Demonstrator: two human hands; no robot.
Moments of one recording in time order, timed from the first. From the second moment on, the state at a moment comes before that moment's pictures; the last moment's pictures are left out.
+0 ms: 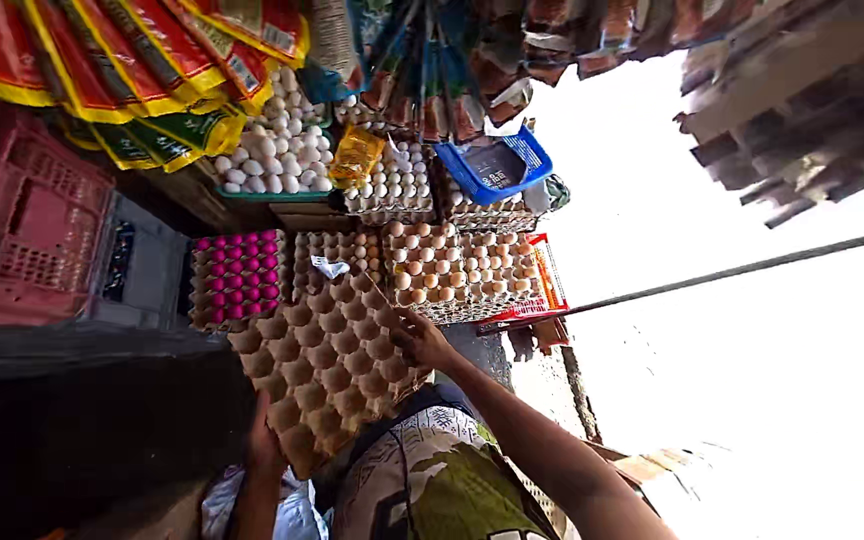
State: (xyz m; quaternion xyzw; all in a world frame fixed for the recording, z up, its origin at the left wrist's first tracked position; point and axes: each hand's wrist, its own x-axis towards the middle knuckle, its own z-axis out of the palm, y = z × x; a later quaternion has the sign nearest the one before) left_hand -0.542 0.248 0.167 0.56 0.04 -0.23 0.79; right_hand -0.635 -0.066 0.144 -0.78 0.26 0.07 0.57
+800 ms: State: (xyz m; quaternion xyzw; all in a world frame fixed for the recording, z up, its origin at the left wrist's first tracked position) left_hand -0.577 0.042 0.135 0.69 -0.11 -0.42 0.59; right_hand -0.857 -0.276 0.067 -0.25 0.63 -0.38 0.64
